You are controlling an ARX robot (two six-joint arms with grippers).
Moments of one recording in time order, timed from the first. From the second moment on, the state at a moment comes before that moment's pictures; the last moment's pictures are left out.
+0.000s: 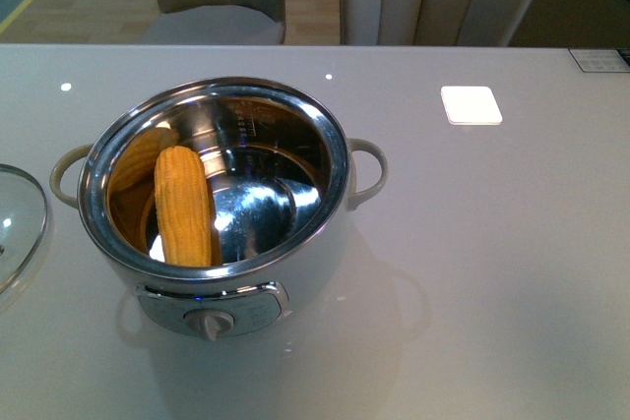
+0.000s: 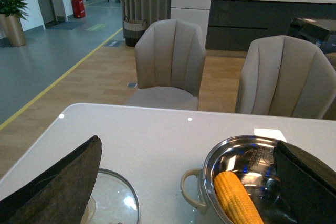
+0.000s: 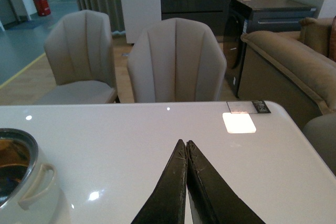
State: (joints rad) left arm 0.00 0.01 0.01 0.00 0.00 0.00; right arm 0.00 0.21 0.02 0.21 0.00 0.01
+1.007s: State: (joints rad) left arm 0.00 0.01 0.01 0.00 0.00 0.00; right arm 0.00 0.01 0.02 0.00 0.00 0.00
